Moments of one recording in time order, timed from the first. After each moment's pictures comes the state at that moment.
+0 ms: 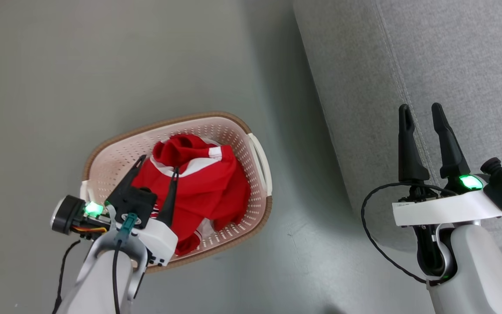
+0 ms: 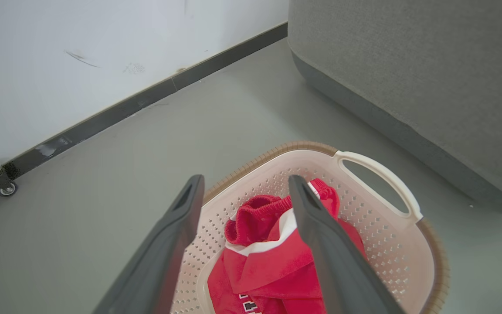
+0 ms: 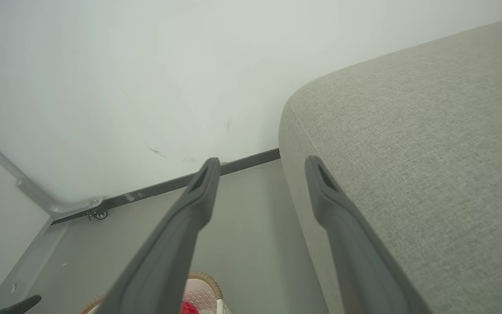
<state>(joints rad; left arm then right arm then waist) -0.44 0.16 -0.31 0.59 0.05 0.06 -0.25 -0.31 -0.05 0.03 0.24 0.38 0.13 -0.25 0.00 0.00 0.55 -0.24</state>
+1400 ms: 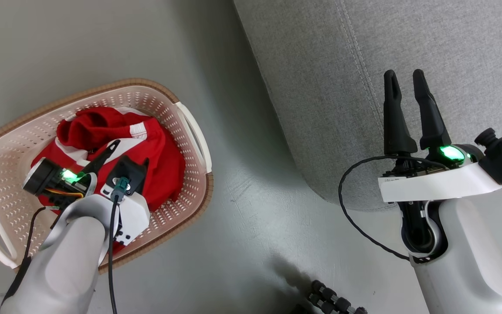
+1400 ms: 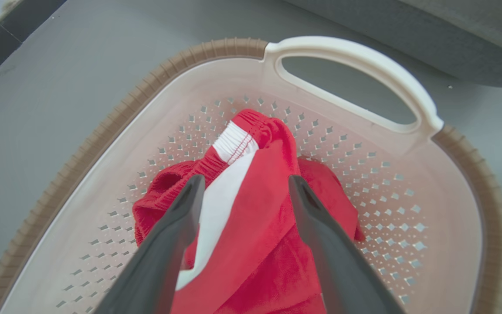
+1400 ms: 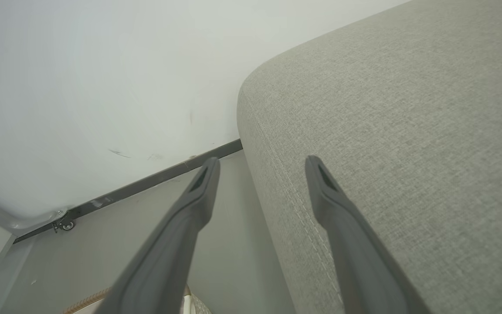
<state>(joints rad) -0.65 0.26 -0.40 0.81 0.17 -0.02 -0.14 -0.42 -0.04 0.13 0.22 0.55 0.13 -0.25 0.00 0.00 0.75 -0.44</state>
